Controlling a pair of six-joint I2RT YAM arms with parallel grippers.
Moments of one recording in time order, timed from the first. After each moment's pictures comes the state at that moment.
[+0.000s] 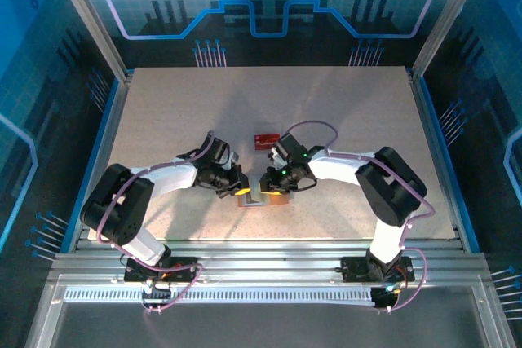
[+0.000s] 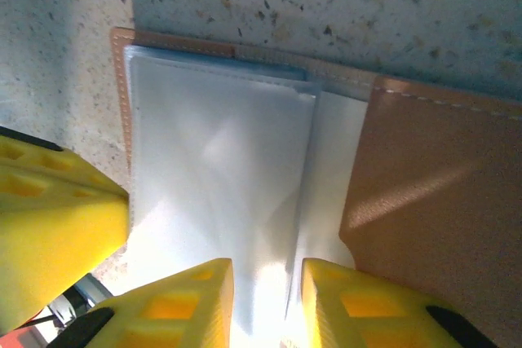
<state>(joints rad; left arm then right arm) -0.43 1.58 0.74 -0.26 0.61 -0.85 0.69 1.79 1.01 -0.36 -0.48 0.69</state>
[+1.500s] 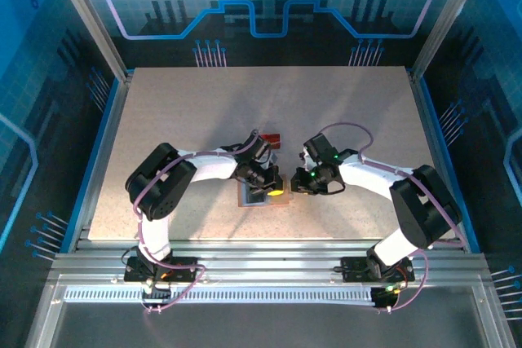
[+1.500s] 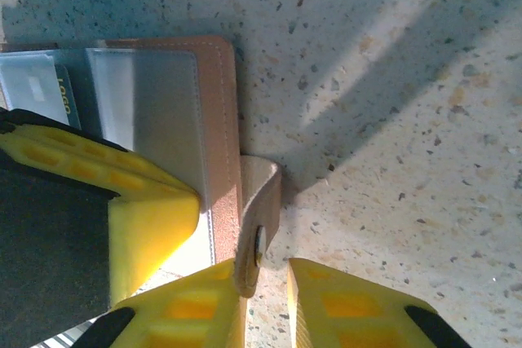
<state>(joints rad) -0.66 1.90 1.05 -0.24 0.61 -0.90 0.53 1.55 0.82 -0.47 -0.37 0.61</state>
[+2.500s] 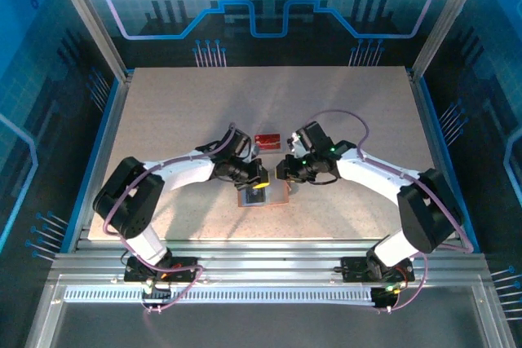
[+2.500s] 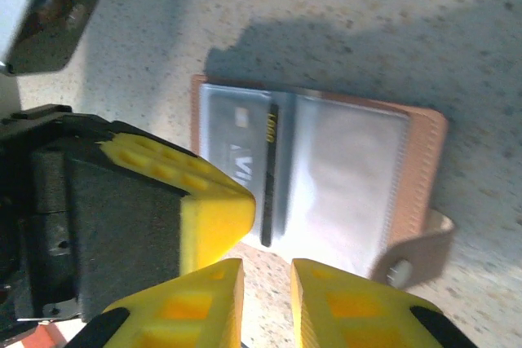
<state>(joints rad) -0.56 1.65 0.90 -0.27 0.58 -0.88 0.59 1.54 0.97 -0.46 -0.45 0.66</state>
